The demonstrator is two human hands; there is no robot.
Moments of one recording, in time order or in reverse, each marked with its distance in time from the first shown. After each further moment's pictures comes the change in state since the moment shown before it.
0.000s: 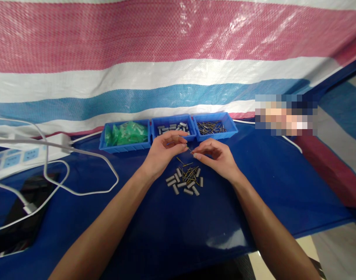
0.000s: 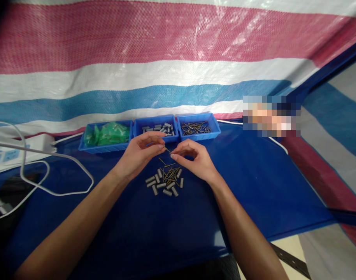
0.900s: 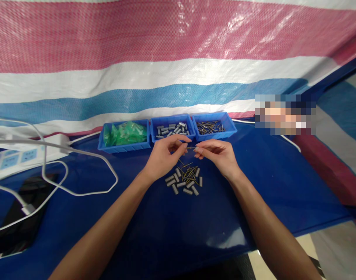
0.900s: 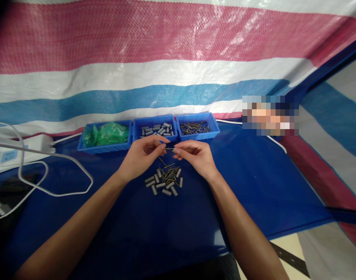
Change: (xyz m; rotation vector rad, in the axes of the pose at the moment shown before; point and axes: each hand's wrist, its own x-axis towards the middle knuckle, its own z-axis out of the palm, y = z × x) left_hand 0.002 -0.008 -0.005 0.491 -0.104 0.205; right_hand 0.007 0.002 0.000 0.106 0.129 0.038
